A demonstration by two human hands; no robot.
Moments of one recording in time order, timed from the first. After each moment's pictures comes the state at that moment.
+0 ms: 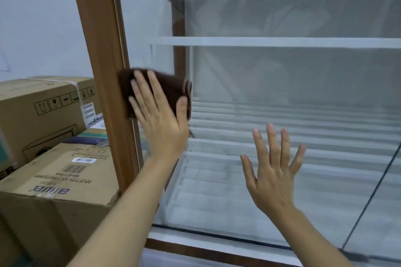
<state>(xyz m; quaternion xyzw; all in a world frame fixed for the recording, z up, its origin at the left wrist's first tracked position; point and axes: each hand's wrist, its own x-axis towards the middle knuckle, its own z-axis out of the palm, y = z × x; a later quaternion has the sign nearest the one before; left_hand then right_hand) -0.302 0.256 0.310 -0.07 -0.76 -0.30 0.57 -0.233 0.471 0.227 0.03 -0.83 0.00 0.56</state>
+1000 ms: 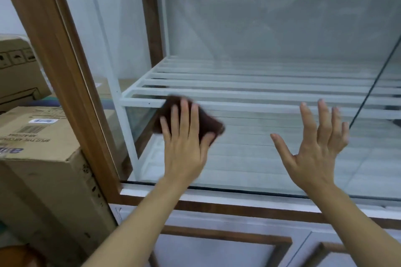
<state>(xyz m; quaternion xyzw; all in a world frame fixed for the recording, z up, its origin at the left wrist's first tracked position) -0.257 0.344 0.140 -0.22 -0.83 -0.18 0.49 -0.185 0.602 0.156 -0.04 -0.84 0.02 0.55</state>
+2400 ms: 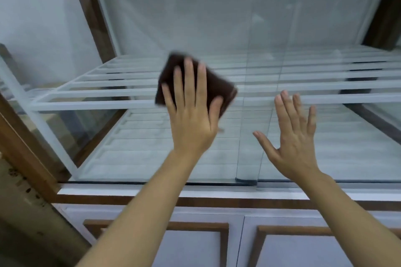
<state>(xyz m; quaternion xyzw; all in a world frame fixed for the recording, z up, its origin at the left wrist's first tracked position) -0.208 0.572 0.196 -0.22 -0.79 -0.19 0.54 -0.137 0.782 0.158 0.03 -0.88 0.03 0.47</state>
